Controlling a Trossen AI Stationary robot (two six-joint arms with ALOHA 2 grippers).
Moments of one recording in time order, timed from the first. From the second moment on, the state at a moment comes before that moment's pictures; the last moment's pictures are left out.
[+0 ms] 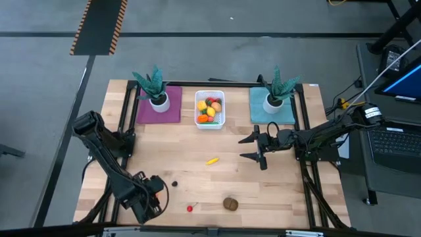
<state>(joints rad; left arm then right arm) -0.92 1.64 1.18 -0.98 -0.17 -1.52 0.19 1.18 0.23 0.82 0.09 0.13</state>
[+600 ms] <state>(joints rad) -0.93 1.62 1.18 -0.98 -0.89 -1.24 0.19 1.18 0.23 0.81 0.09 0.12</state>
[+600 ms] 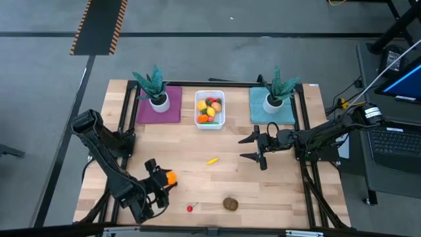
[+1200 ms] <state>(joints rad) -0.81 1.62 1.03 -0.91 -1.29 -1.26 0.19 1.18 0.23 0.81 0.09 0.12</state>
